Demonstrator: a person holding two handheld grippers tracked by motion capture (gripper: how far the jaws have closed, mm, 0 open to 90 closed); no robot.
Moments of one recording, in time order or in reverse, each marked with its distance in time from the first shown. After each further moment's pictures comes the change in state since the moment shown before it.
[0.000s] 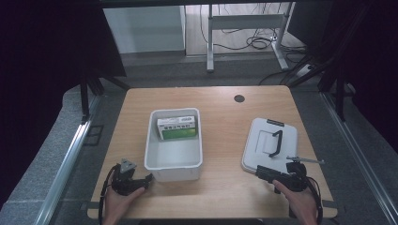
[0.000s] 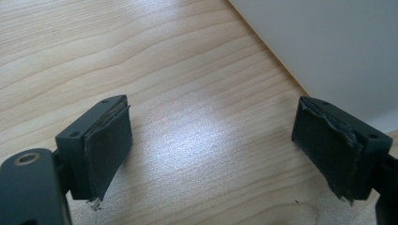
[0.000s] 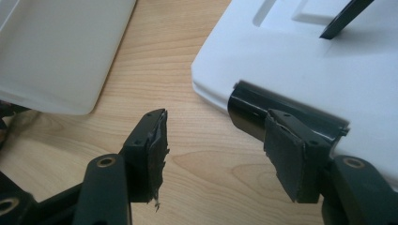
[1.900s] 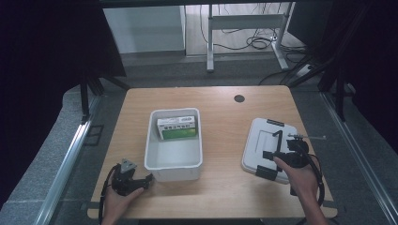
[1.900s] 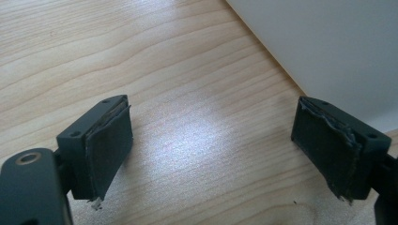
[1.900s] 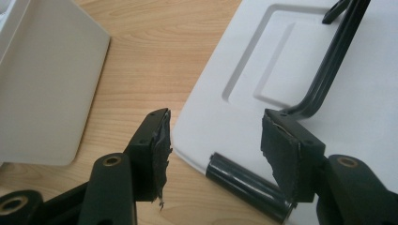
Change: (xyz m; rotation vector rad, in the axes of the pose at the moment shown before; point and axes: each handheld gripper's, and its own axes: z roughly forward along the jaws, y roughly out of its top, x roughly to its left) left arm -0.001 0.000 0.000 -0.001 -0.003 0.003; right arm 0.013 0.065 -0.007 0.008 -0.146 0.021
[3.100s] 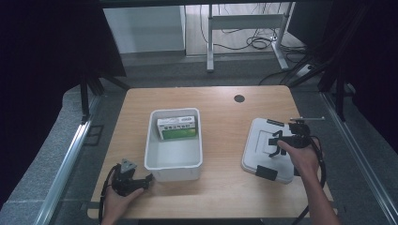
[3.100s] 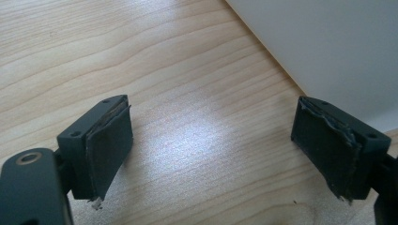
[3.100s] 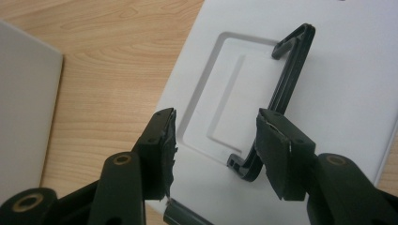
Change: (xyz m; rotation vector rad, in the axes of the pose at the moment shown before) left arm 0.000 0.000 0.000 -0.002 0.000 -0.001; right arm -0.025 0.050 0.020 0.088 -0.094 0.047
